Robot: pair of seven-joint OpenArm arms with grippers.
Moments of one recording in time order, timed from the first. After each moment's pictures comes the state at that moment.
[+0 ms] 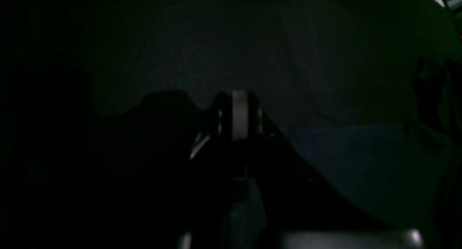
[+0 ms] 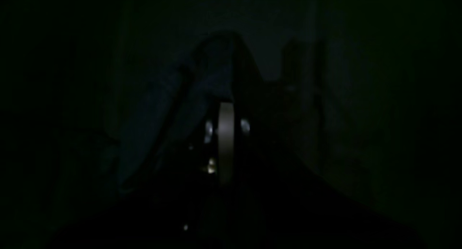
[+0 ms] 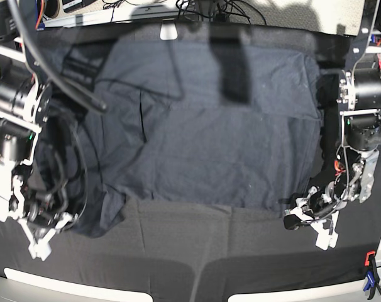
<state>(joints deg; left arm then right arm) -41.6 -14.4 0.0 25.4 -27.5 -33.2 19.4 45.5 23.4 12.5 34.9 7.3 37.6 -39.0</state>
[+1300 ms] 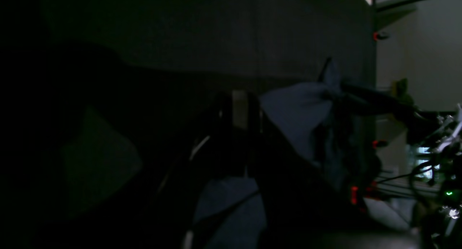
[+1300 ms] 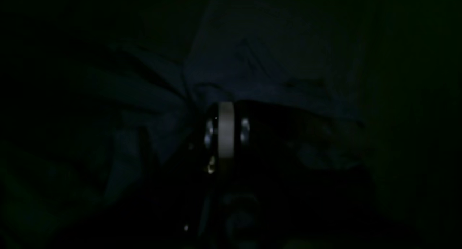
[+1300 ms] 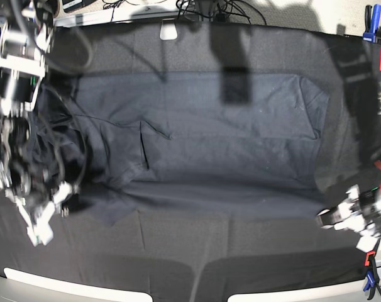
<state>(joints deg) -44.7 -28.4 0.1 25.5 -67.9 -39.7 63.4 20.4 25.0 14.4 78.4 32.3 40.0 -60.8</state>
